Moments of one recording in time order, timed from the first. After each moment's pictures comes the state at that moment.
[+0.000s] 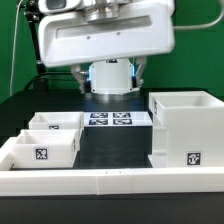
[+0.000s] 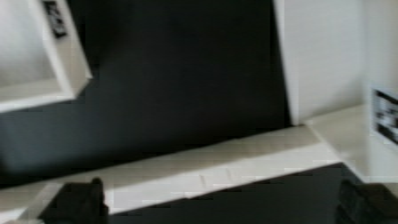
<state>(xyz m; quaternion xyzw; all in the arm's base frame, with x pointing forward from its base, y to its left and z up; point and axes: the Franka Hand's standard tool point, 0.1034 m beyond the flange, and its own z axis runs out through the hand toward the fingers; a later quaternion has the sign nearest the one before) 0.574 -0.043 0.126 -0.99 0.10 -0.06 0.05</state>
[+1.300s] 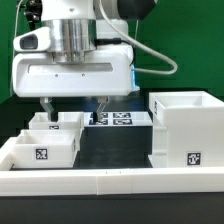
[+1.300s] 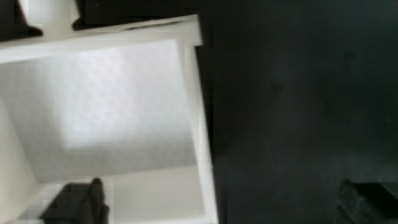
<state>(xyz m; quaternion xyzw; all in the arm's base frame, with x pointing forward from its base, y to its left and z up) 0.534 -0.096 0.062 -1.00 0.06 -0.04 0.00</state>
